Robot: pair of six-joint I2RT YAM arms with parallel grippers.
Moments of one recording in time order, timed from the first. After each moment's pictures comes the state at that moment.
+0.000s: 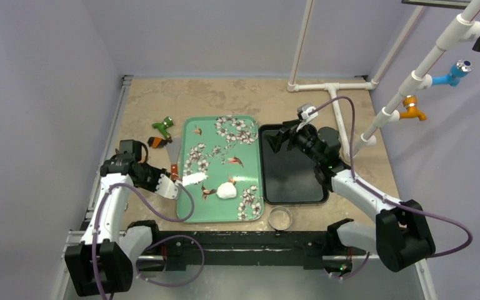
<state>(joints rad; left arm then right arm) 0.11 1.00 0.72 -1.04 0.28 2.03 0.37 1.18 0.55 0.58 -0.35 0.16</state>
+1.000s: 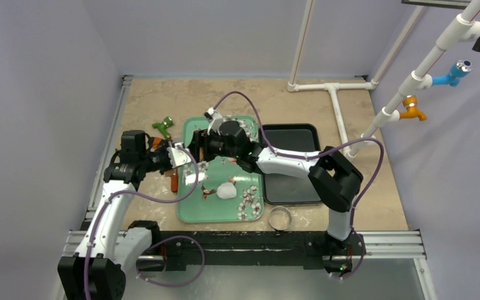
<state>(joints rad) -0.03 0.90 0.73 -0.60 0.74 1.12 0.95 1.86 1.24 0.37 -0.26 0.70</state>
